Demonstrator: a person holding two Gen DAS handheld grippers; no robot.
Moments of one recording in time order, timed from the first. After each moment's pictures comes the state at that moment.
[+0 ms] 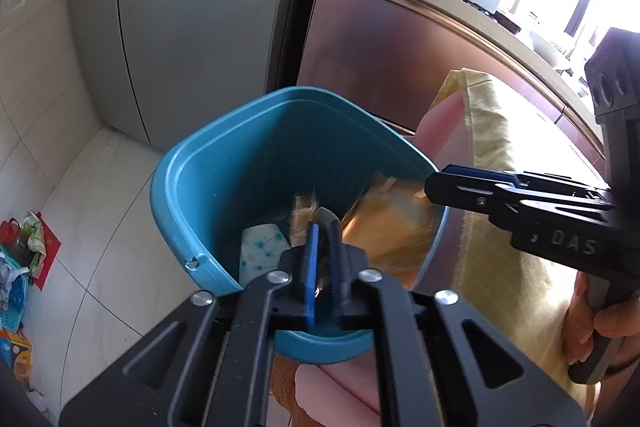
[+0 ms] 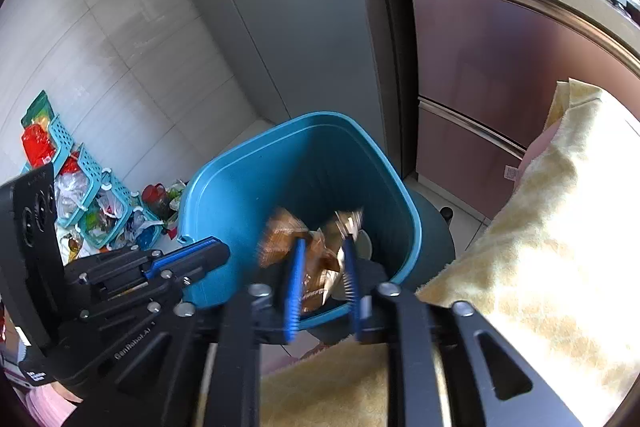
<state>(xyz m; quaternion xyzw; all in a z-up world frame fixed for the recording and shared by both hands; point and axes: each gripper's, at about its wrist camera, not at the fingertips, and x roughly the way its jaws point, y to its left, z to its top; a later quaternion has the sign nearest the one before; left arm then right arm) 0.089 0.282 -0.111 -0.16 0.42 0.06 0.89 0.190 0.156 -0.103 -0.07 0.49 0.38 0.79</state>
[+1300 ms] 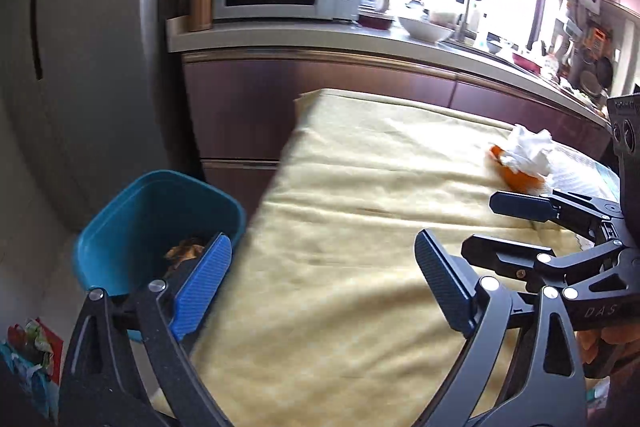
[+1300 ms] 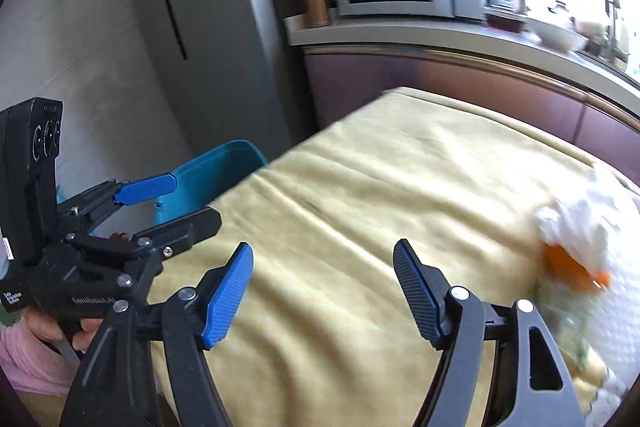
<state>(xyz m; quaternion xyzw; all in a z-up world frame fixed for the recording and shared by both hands) 0.059 0.110 -0.039 -0.03 0.33 -0.06 0.94 0.089 -0.064 -0.051 -0.03 0.38 0.28 0.88</state>
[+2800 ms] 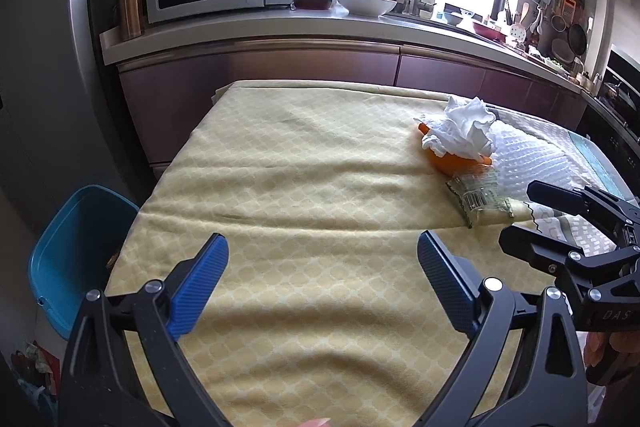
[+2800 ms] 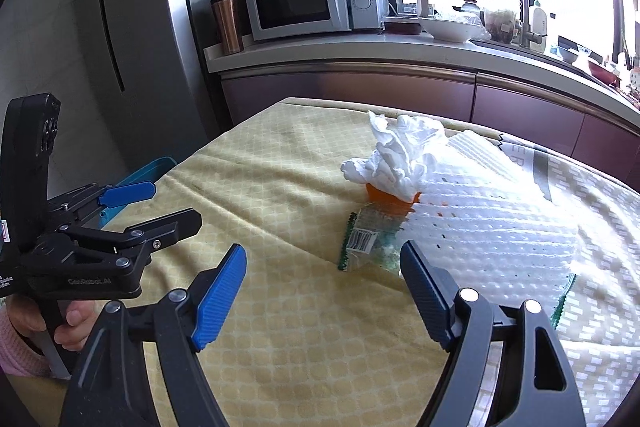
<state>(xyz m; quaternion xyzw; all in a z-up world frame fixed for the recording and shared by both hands) 0.077 0.007 -0.041 0.00 0.35 -0.11 0.93 0.058 -0.177 -0.045 -0.01 0.35 0.17 0.92</state>
